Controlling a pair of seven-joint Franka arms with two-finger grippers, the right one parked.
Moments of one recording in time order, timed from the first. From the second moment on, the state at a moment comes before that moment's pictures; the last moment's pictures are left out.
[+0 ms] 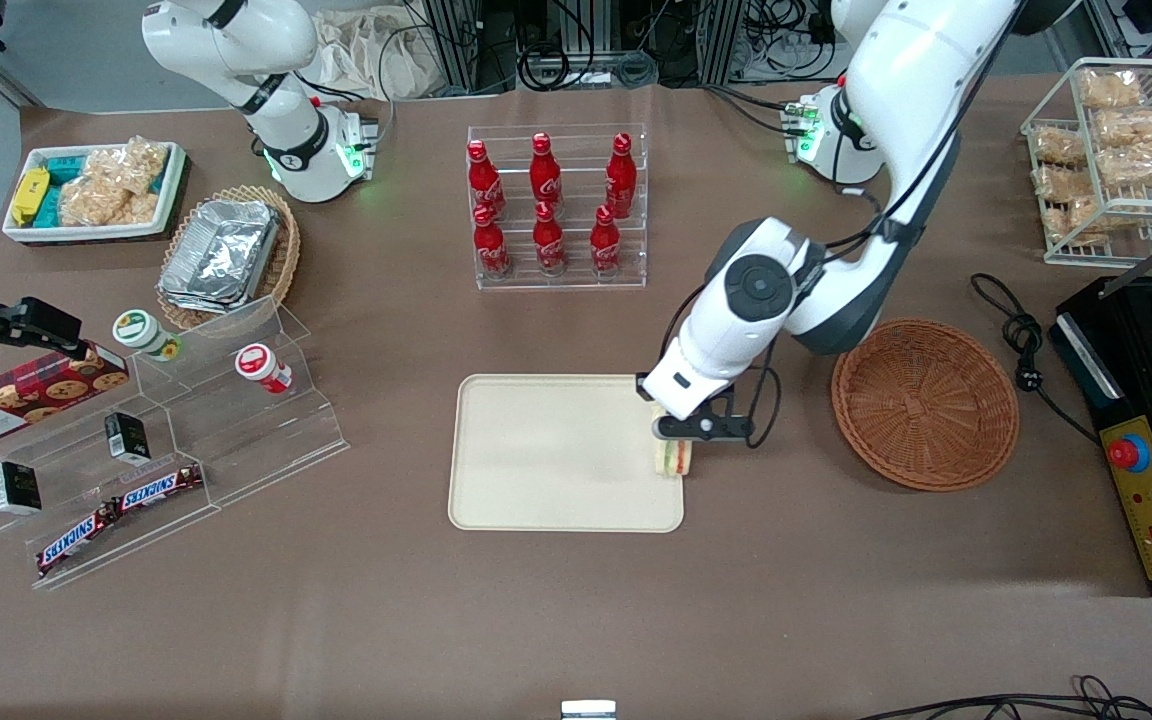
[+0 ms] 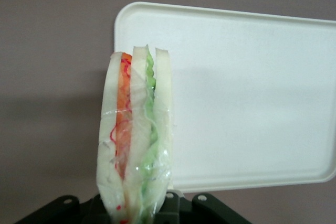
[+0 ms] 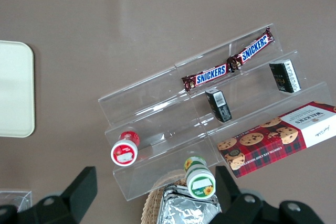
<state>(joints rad) -0.26 0.53 -0.38 -1.77 0.09 2.40 -0.64</state>
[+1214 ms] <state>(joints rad) -0.10 0.20 -0.34 -1.69 0.07 2.00 -0.72</state>
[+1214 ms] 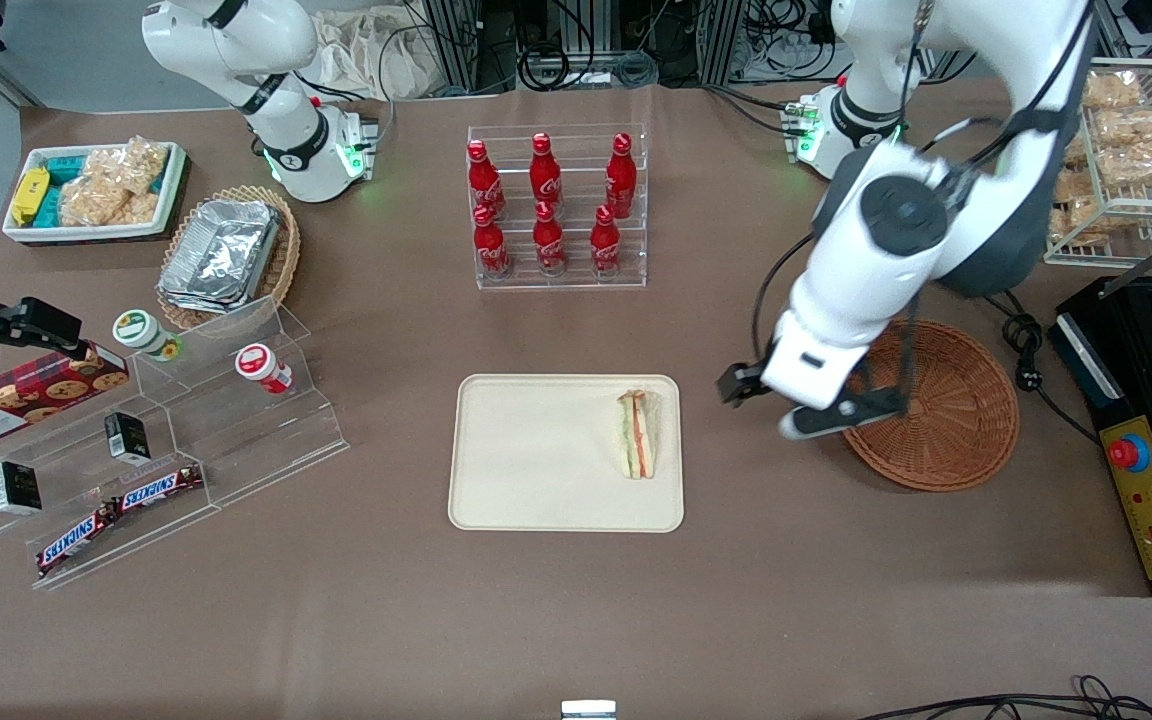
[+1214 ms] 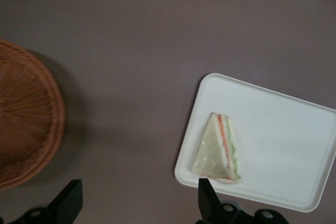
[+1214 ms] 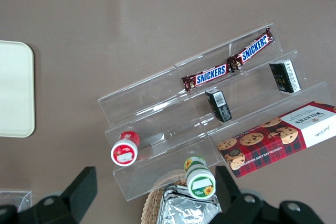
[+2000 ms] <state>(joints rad) 0.05 -0.09 -0.15 -1.58 -0.04 1.41 -0.15</state>
